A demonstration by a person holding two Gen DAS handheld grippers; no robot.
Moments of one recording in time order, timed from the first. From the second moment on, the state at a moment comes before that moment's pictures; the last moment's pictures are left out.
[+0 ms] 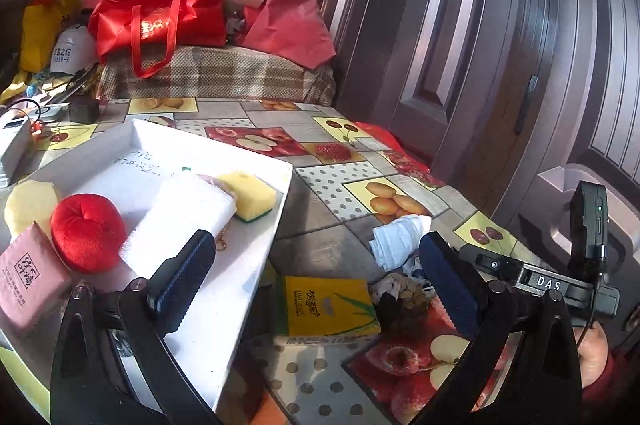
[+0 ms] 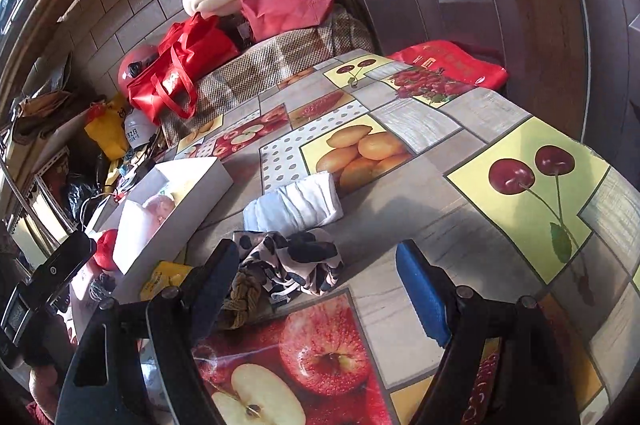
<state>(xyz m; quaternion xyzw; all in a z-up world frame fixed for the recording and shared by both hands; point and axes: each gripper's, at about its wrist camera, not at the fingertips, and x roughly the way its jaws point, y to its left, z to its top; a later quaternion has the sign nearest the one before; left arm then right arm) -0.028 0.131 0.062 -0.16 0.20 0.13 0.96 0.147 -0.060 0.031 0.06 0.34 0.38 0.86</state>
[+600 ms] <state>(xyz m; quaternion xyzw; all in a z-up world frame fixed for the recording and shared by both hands) 0.020 0.107 0.035 -0.13 0.32 0.13 0.93 0.141 -0.048 0.036 0.00 0.32 0.43 0.85</state>
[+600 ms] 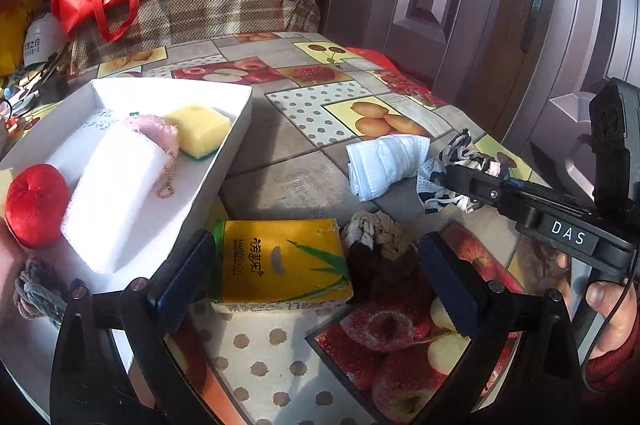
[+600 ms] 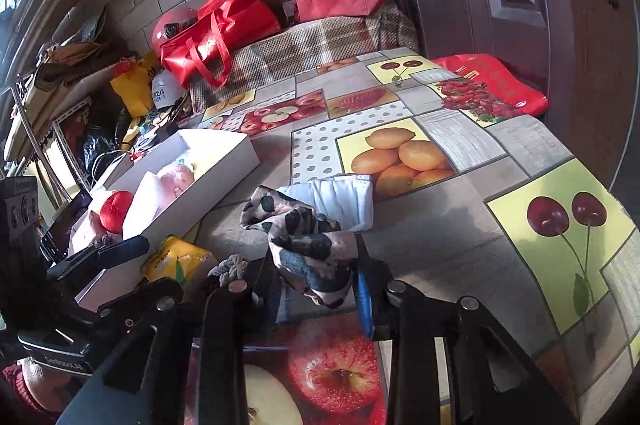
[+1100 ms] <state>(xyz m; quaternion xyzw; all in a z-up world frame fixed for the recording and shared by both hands) 0.007 0.044 0.034 -0.06 0.36 0.05 0.93 0.161 -0.061 0.030 0.07 0.35 0.43 0.83</state>
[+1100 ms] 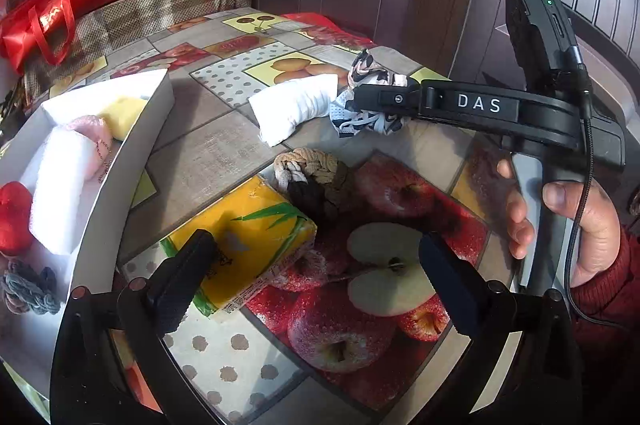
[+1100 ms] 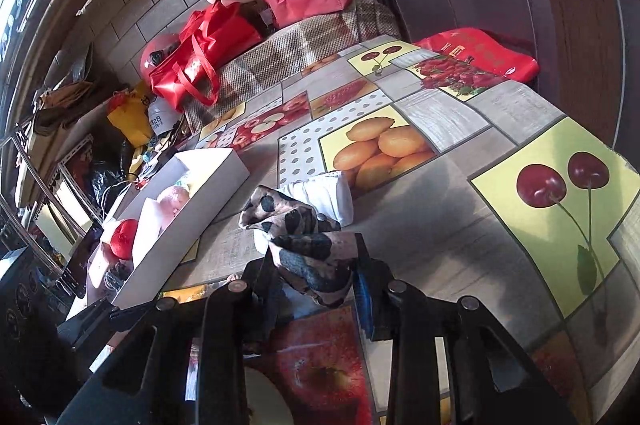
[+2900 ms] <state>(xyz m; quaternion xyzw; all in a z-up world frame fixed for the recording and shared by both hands) -0.135 0.166 0.059 -0.06 0.16 0.26 0.95 0.060 -0.021 0.058 -0.06 0.17 0.47 0.87</state>
